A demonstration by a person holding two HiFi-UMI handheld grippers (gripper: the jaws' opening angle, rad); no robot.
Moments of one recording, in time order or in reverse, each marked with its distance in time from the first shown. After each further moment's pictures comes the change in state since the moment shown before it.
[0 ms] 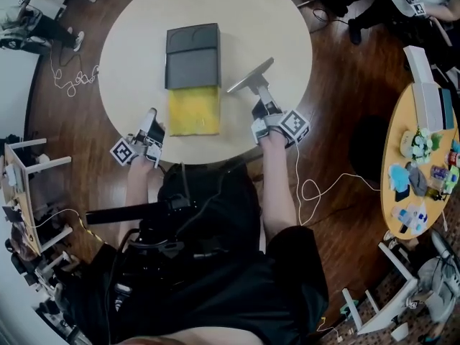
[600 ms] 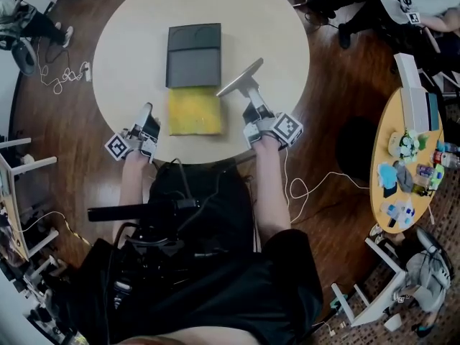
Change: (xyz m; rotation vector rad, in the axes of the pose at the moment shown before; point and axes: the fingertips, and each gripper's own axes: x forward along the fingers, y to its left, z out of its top) left arm -0.005 0.014 0.028 -0.057 -0.015 -0.048; right arm 0.014 0.043 -0.041 -0.062 0.059 0.030
